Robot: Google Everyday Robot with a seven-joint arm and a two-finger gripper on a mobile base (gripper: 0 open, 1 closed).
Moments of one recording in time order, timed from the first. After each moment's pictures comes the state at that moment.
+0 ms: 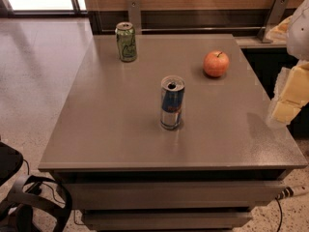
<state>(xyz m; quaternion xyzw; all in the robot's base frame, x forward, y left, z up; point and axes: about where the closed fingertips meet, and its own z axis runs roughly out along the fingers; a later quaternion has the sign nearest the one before) 0.438 -0.214 0.985 -0.60 0.78 -0.04 0.17</state>
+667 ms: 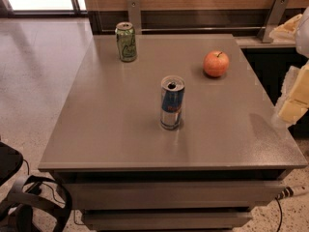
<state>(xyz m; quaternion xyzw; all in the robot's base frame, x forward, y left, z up) 0.436 -0.218 0.988 -0.60 0.77 -0.02 0.20</state>
